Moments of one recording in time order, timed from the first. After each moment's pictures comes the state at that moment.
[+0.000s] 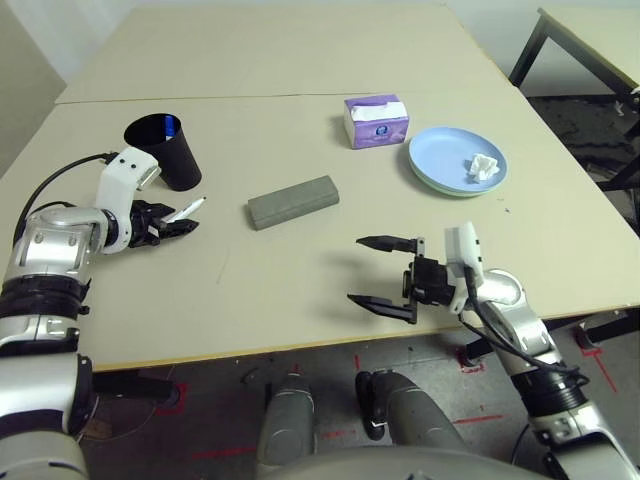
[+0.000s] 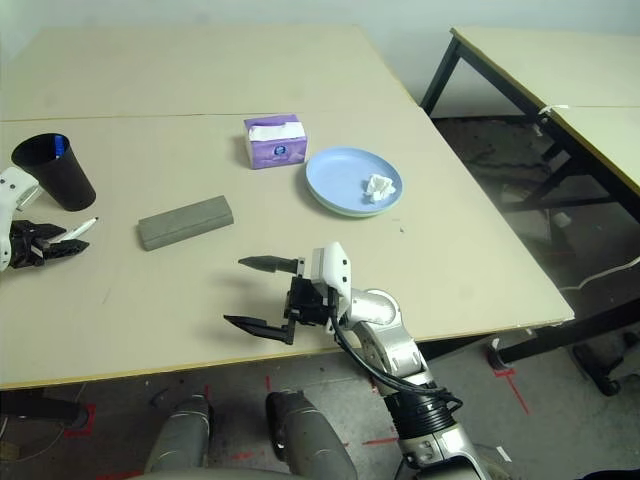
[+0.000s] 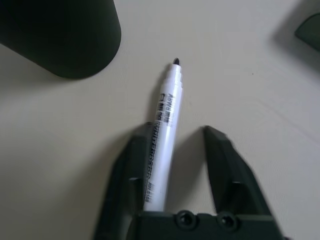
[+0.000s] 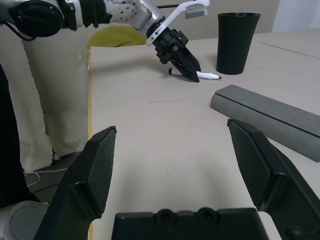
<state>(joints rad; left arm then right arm) -0.61 0.92 0.02 0.64 -0.09 0.45 -0.93 -0.22 -0.33 0.22 -0.01 0.39 -0.11 1.12</state>
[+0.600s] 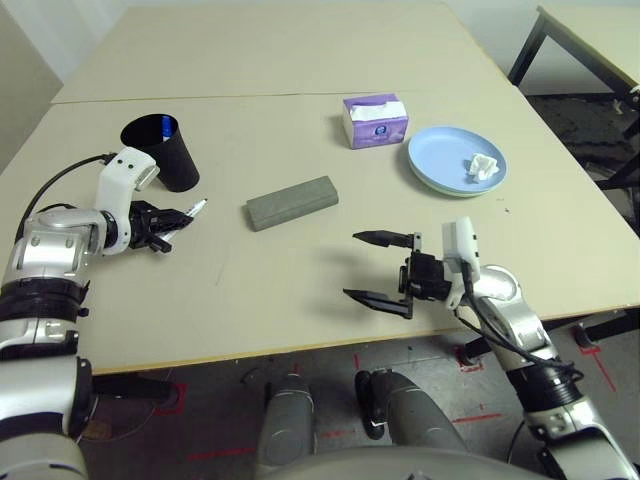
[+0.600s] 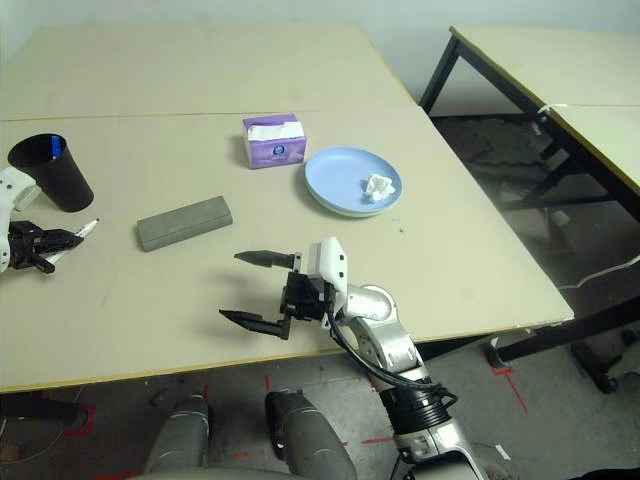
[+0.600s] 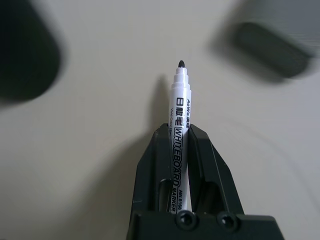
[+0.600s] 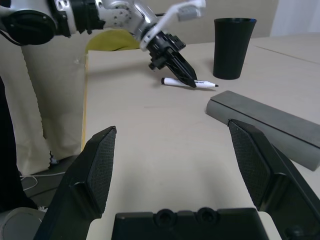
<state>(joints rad) -0.53 0.95 0.05 0.50 -0.17 0.44 -1.11 -0.25 -0.31 0.22 0.01 0.39 -0.11 1.12</state>
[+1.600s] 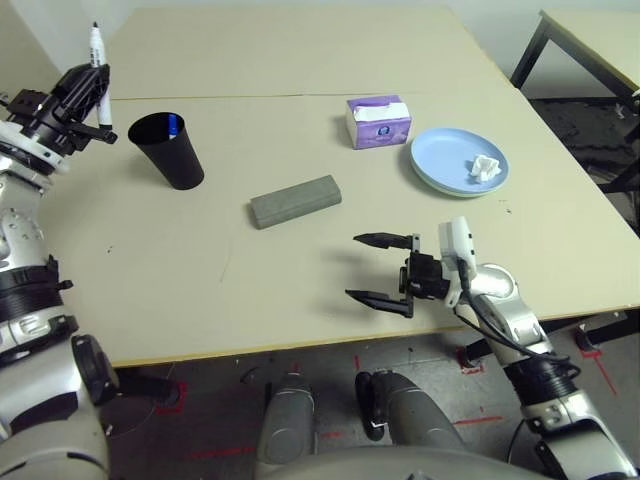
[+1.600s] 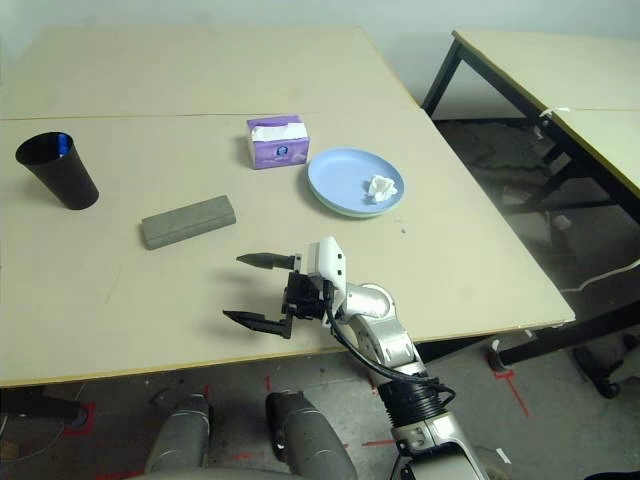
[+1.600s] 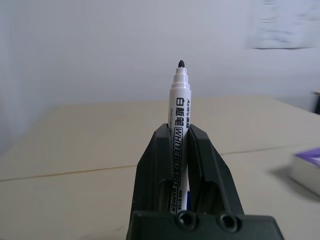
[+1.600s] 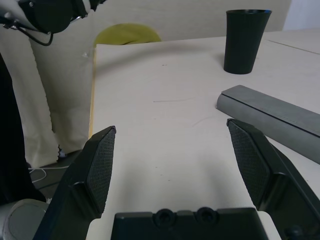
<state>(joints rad) -0.72 0.80 0.50 0.56 -0.40 0.05 -0.65 -0.27 -0.31 0.22 0.08 0.39 -0.13 1.17</state>
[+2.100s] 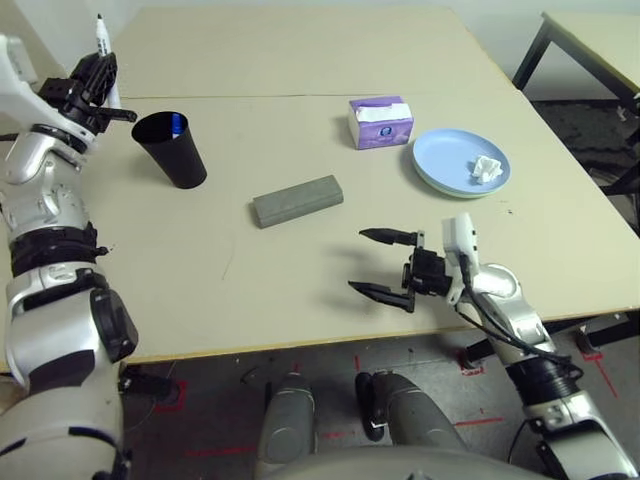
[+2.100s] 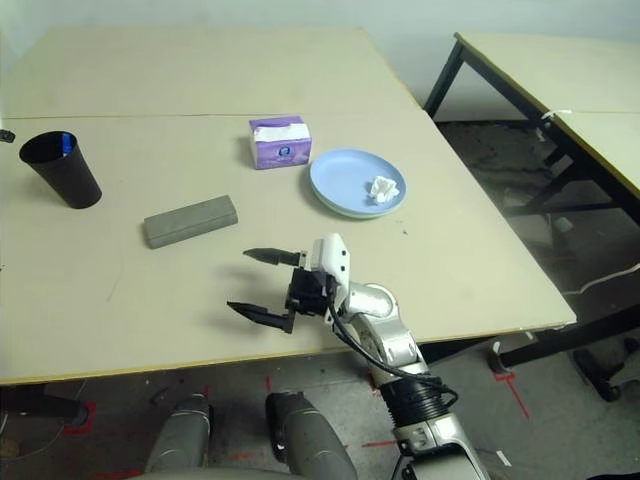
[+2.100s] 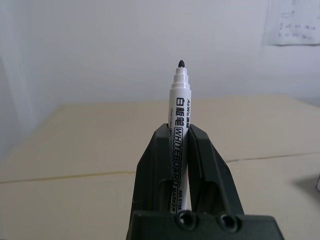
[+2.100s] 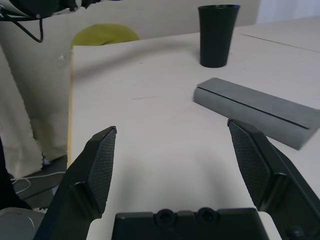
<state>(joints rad) -0.92 0.76 0.40 0.93 -0.30 -0.17 -0.61 -0.25 -0.32 0.20 0.07 0.39 -0.11 1.09</state>
